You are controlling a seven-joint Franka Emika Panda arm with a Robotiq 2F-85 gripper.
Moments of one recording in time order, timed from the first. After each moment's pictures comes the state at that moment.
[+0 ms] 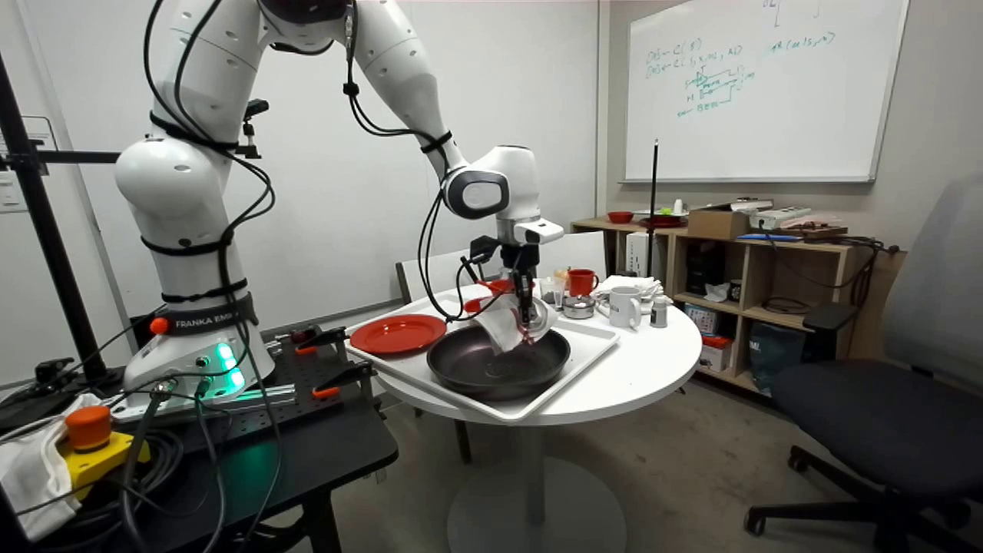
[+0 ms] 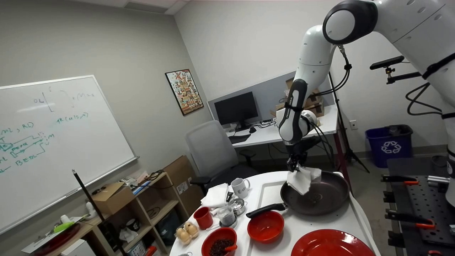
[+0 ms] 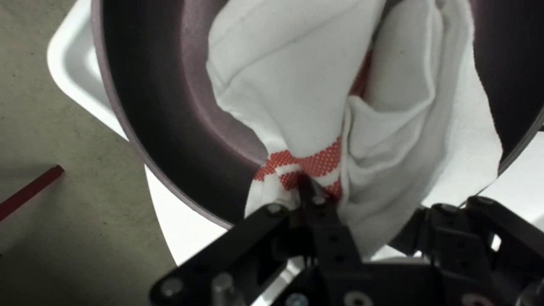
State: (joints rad) arm -0.09 0.44 -0.17 -2.22 0.13 2.71 0.17
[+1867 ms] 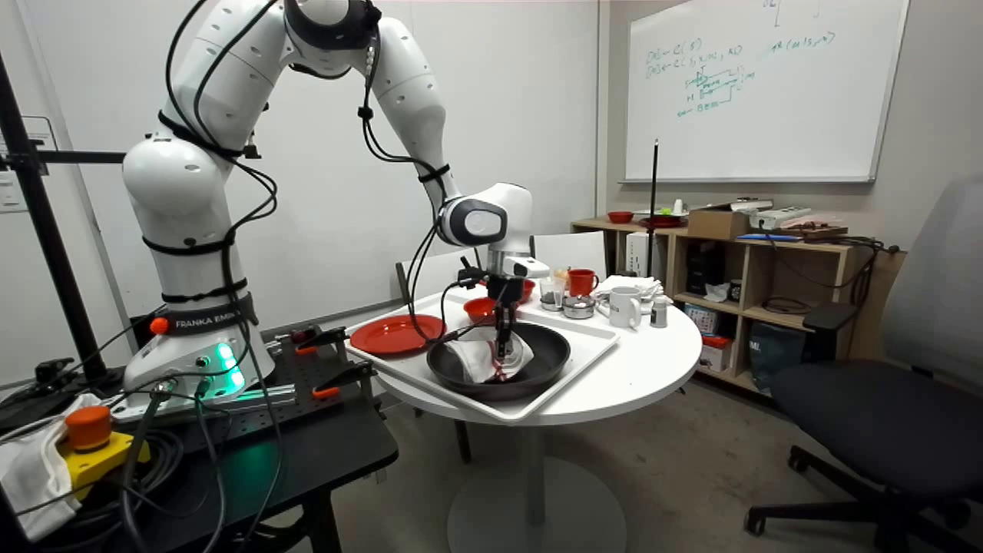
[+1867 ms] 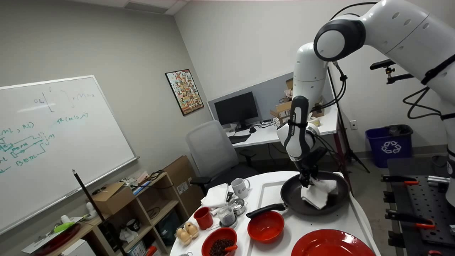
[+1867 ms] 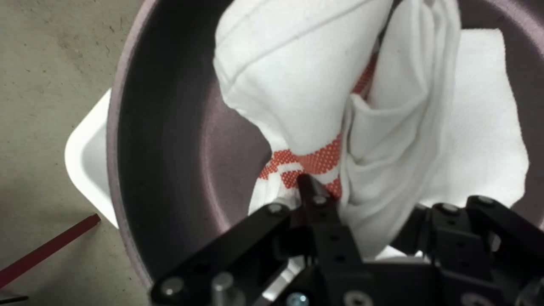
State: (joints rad) arm -0.01 0.58 -0.22 -2.20 0.02 2.62 0.28
